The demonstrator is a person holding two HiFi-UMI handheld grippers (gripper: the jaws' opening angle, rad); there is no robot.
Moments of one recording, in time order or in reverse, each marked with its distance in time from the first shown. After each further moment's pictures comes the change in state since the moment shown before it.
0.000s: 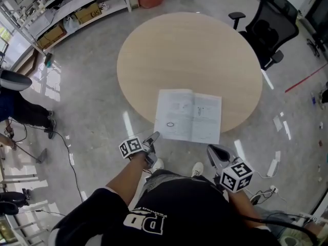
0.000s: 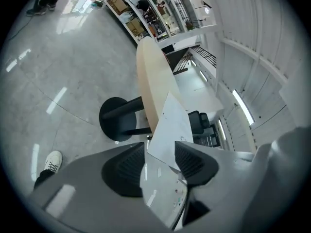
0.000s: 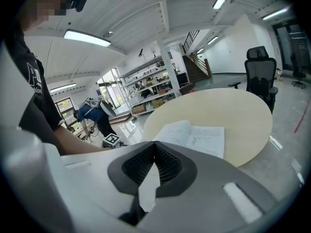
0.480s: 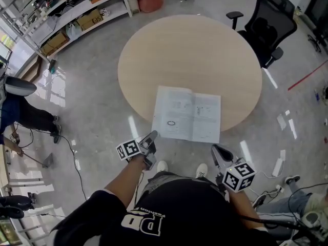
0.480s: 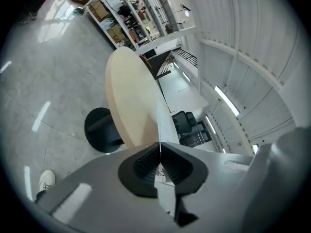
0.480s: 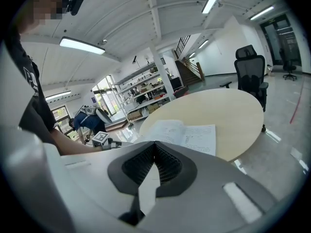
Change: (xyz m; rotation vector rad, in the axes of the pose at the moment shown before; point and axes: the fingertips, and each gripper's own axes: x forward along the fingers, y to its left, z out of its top) left arm -0.016 -0.061 0.010 0.163 -0.047 -0.124; right arm -0.017 -0.023 -0.011 0.069 -0.073 -0.033
